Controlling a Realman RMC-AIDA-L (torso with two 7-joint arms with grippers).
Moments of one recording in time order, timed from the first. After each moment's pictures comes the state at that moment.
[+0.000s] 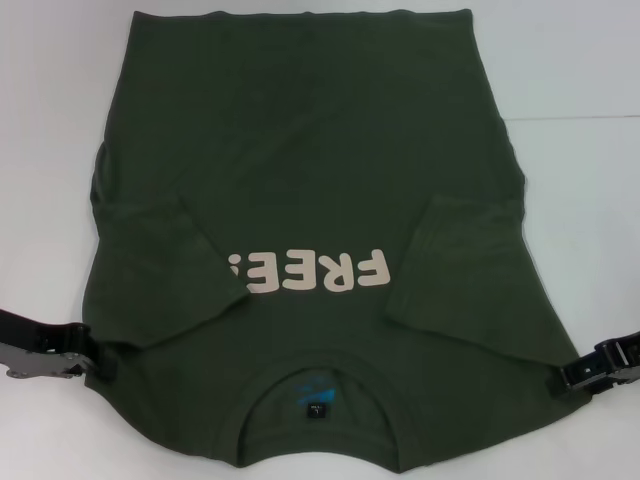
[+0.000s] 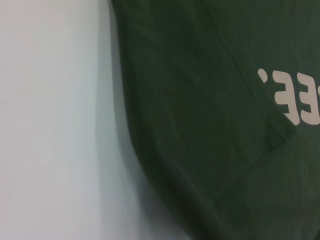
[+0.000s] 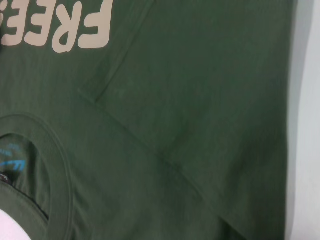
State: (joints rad) left arm -0.67 -2.00 0.57 0.77 2.71 1.60 -2.54; right arm 0.66 1.99 -0.72 -0.79 -2.71 -1.61 2.46
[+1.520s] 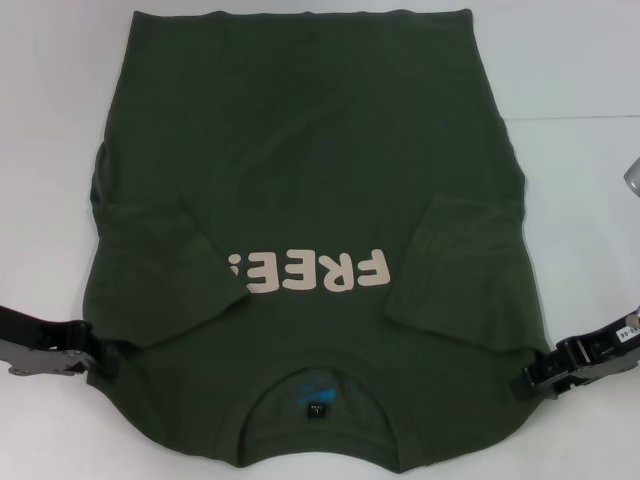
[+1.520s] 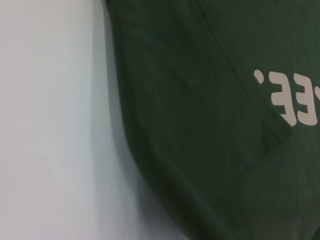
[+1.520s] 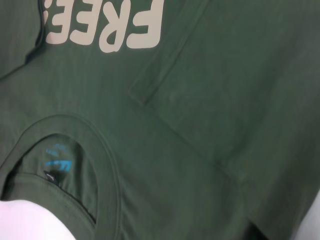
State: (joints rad) left arm -0.68 -2.00 0.57 0.77 2.71 1.61 -2.54; right arm 0.72 2.00 -0.73 -0.71 -2.67 -1.62 2.47
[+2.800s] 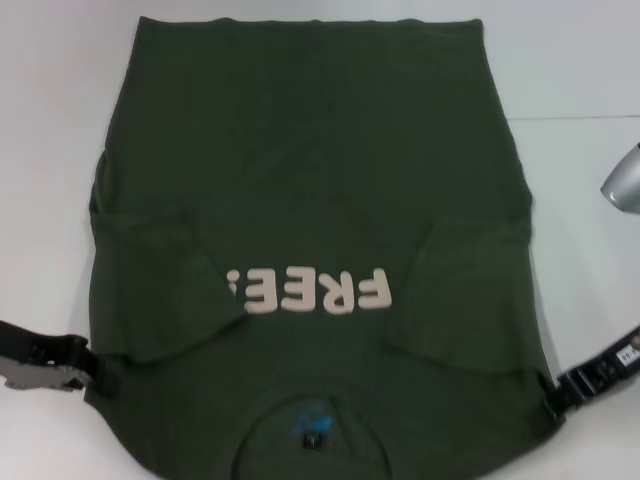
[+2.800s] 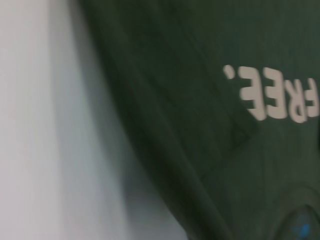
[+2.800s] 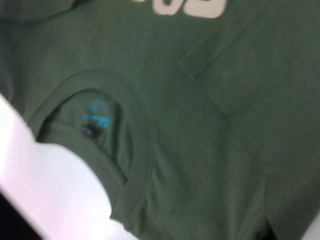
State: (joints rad) left arm -0.67 -1.98 0.55 0.77 2.70 1.71 -2.48; right arm 0.75 1.99 -0.80 -0.73 -2.67 -1.78 2.38
